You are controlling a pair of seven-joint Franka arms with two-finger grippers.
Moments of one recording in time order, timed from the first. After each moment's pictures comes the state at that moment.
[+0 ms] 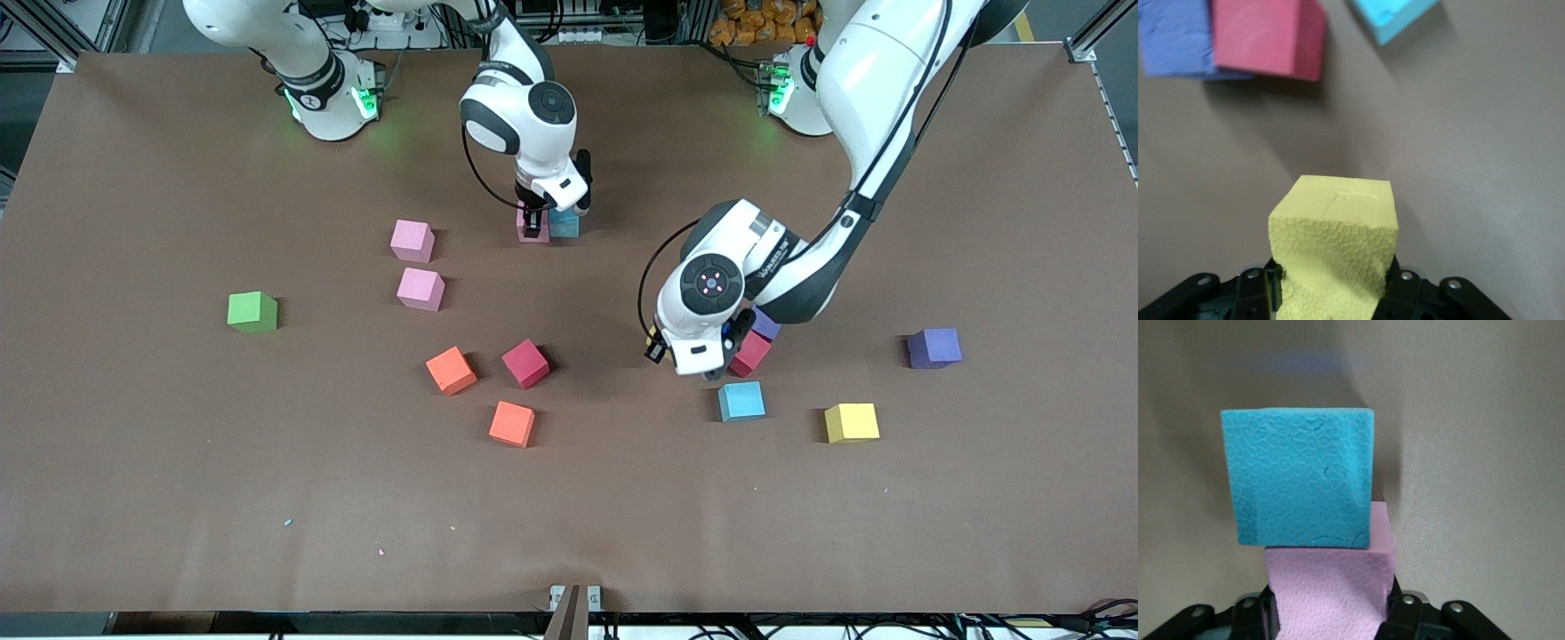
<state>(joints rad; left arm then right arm) -0.22 0.63 -0.43 -1.61 0.18 2.05 -1.77 1.01 0.41 0.00 -2.13 -0.12 2.38 -0.46</state>
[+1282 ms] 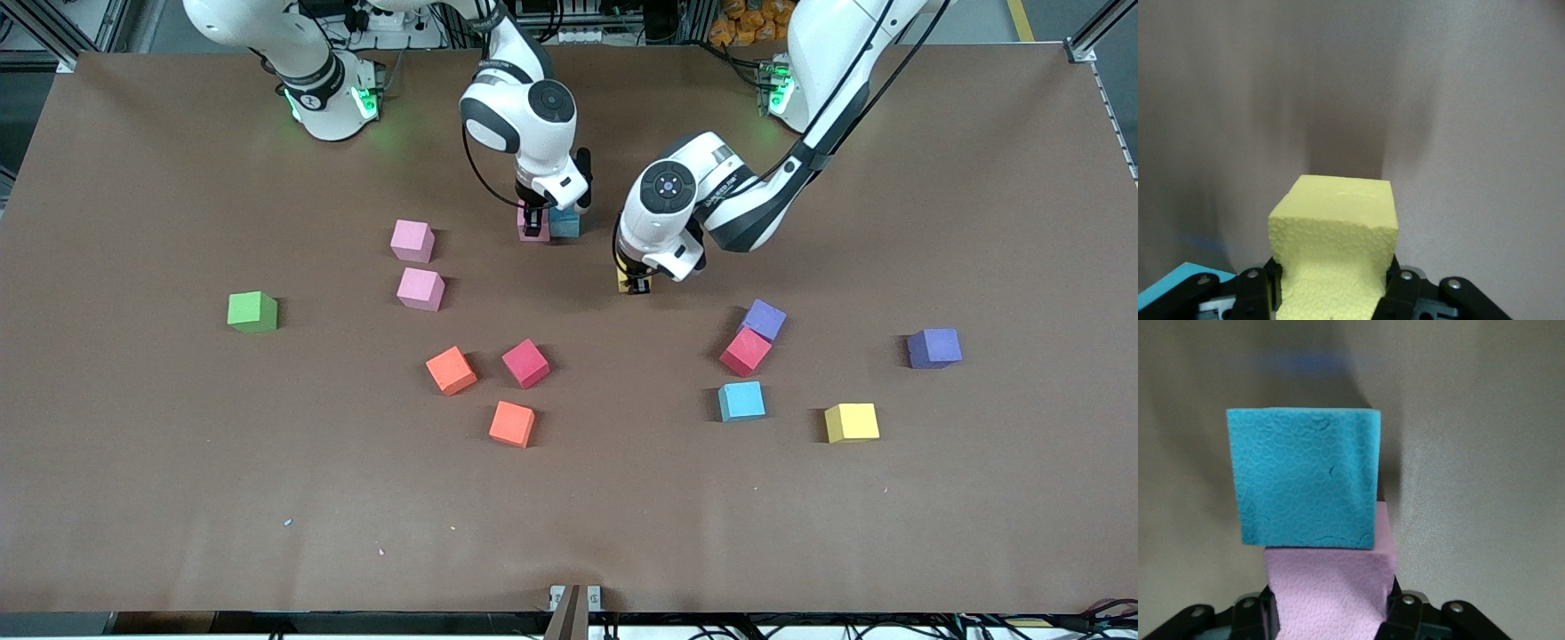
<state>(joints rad) -0.22 0.49 -0.57 -2.00 0.18 2.38 -2.58 1.02 0.40 0.00 -2.14 -0.12 2.39 -0.46</state>
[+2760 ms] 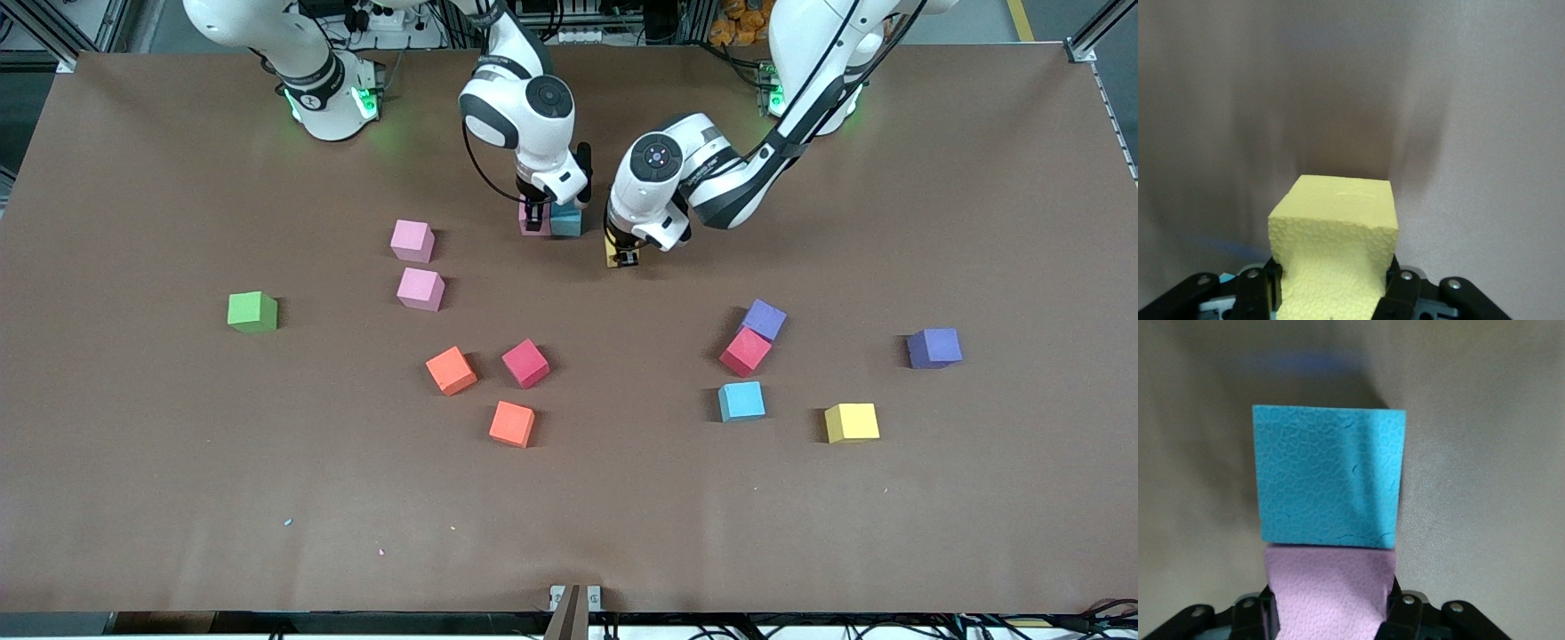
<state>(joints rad) -0.27 0.47 -0.59 -2.17 0.18 2.55 -2.67 1.02 0.39 0.01 -2.16 -0.09 2.40 -0.46</state>
